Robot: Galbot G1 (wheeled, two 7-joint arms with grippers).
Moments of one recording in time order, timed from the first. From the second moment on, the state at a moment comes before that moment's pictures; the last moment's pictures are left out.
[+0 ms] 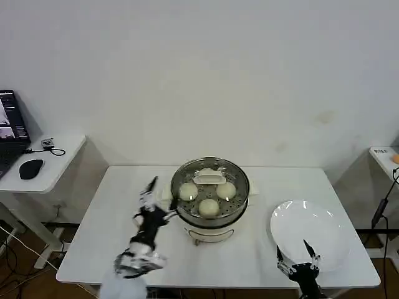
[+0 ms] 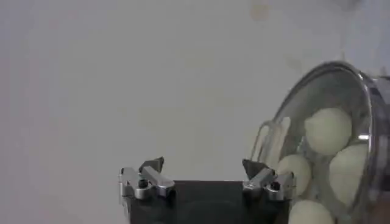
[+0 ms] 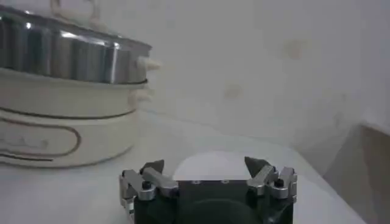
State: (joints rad) left arm 1.38 -1.30 -0.32 -2.06 0.66 0.08 -0.08; right arm -1.72 1.45 0.73 1.90 0.00 0.20 -0.16
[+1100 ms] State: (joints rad) left arm 1.77 -1.34 -0.54 -2.03 -0.10 -0.18 -0.27; right arm -1.84 1.22 0.66 2.05 0.25 0.13 -0.03
